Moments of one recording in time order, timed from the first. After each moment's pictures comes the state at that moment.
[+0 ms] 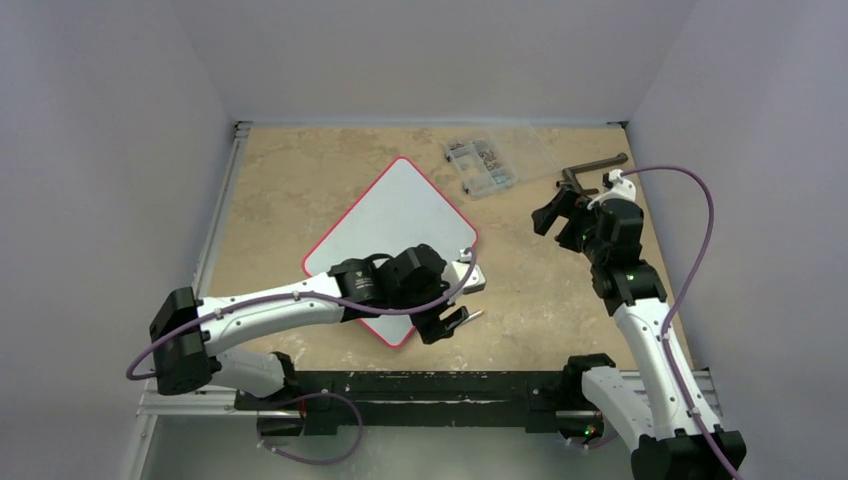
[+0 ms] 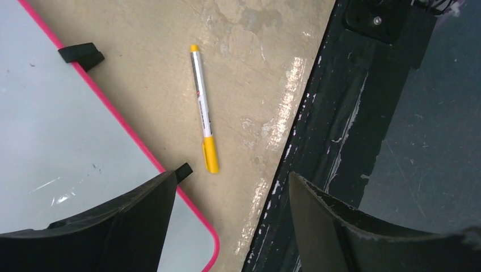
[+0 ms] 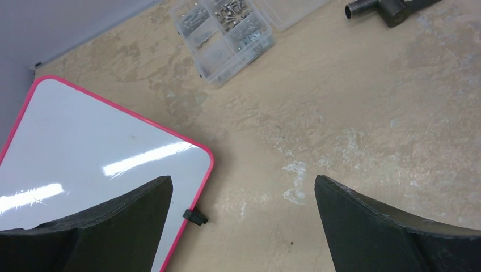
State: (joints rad) left arm -1.14 1.31 1.04 -0.52 0.14 -0.03; right arm 0.09 0.84 0.79 -0.37 -0.04 0.50
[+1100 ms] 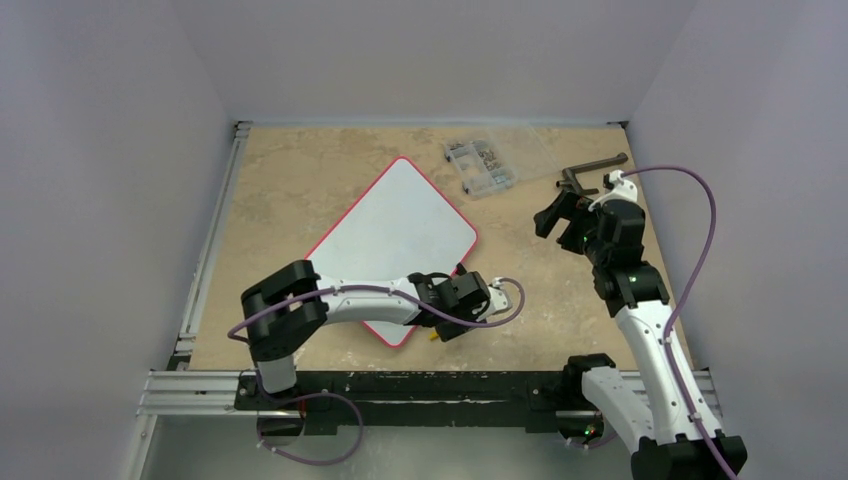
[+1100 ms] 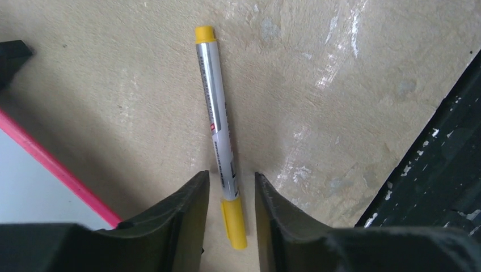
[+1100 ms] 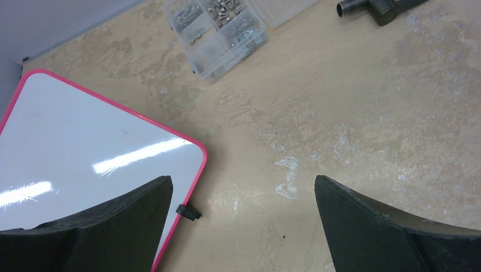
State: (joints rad) left arm -1.21 1.79 1.12 -0.41 -0.06 0.02; right arm 0.09 0.82 0.81 -0.43 -0.01 0.47
